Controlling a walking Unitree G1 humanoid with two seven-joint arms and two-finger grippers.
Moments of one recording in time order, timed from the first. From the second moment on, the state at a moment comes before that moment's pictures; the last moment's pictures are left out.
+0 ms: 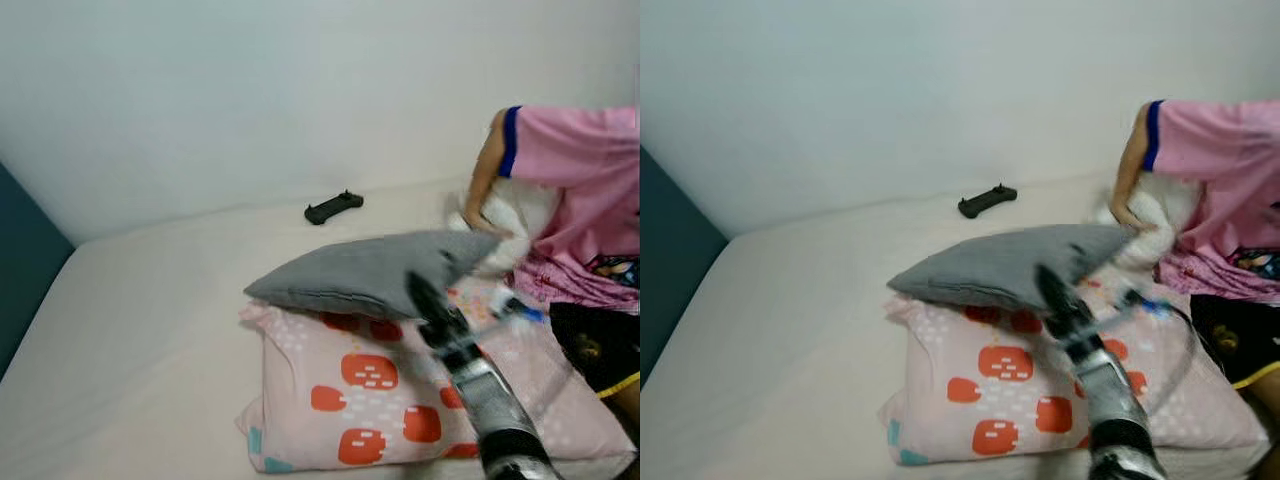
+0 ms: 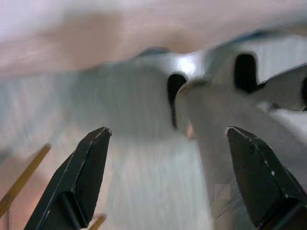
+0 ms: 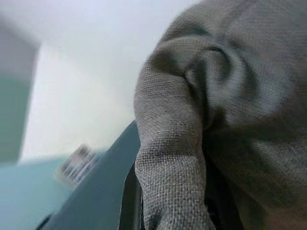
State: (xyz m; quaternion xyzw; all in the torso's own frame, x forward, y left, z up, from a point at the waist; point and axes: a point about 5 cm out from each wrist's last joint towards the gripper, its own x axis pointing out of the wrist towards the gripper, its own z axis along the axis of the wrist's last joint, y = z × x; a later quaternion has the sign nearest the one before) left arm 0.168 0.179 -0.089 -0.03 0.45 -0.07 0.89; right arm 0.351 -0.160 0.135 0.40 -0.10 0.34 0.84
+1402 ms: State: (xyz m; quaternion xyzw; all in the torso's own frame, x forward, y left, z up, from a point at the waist) left arm 0.187 0.154 -0.084 -0.06 0.45 -0.05 0.89; right arm 0.324 -0.081 0.064 0.14 0.12 0.41 0.90
